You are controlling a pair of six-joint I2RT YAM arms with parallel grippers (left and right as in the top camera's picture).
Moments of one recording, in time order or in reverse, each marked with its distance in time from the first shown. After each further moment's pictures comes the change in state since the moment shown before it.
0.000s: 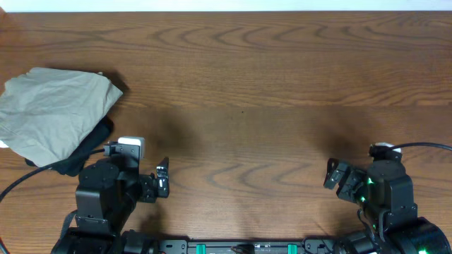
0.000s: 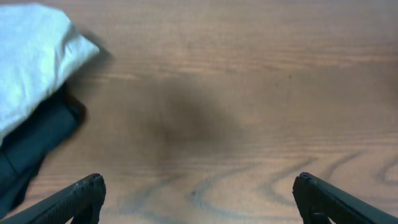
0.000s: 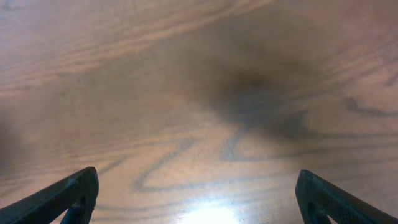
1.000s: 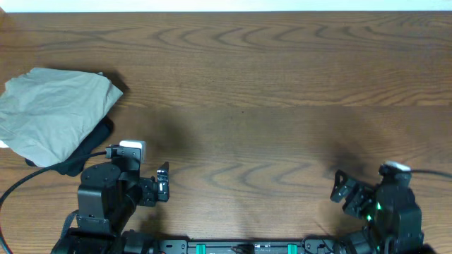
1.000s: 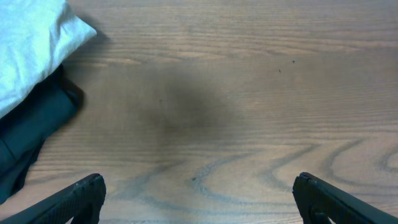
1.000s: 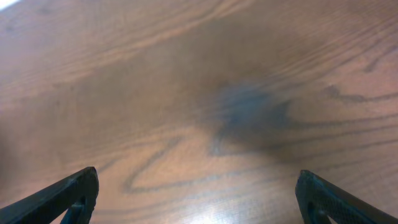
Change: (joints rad) left arm 0.000 0.000 0.000 -0.039 0.000 0.000; right arm -0.055 -0.263 -0.114 -0.035 0.014 0.004
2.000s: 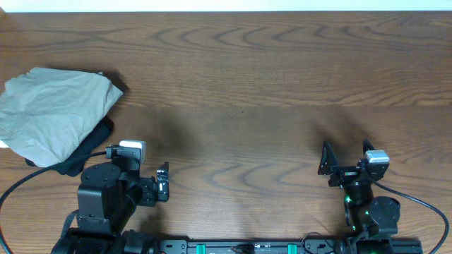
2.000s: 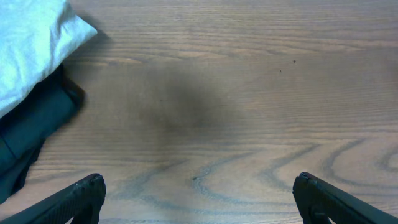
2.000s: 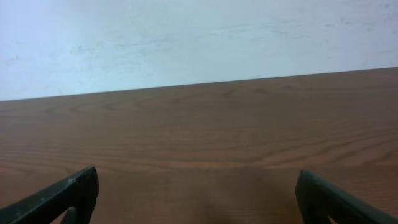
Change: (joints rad) left arm 0.000 0.000 -0.001 -0.001 -0.003 0.000; right arm -0.187 -0.276 -0.643 1.037 -0.240 -0.408
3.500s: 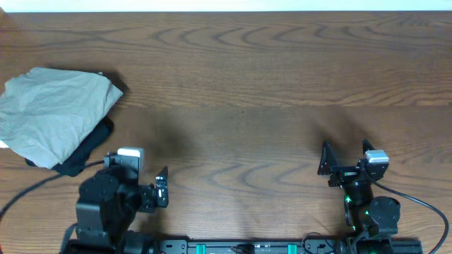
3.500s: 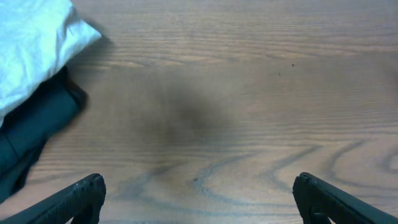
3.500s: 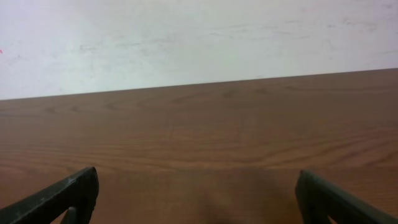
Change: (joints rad) left arm 0.000 -0.114 -0.059 -0.001 -0.004 0.000; right arm 0.000 0.000 0.000 0.000 -0.006 -0.003
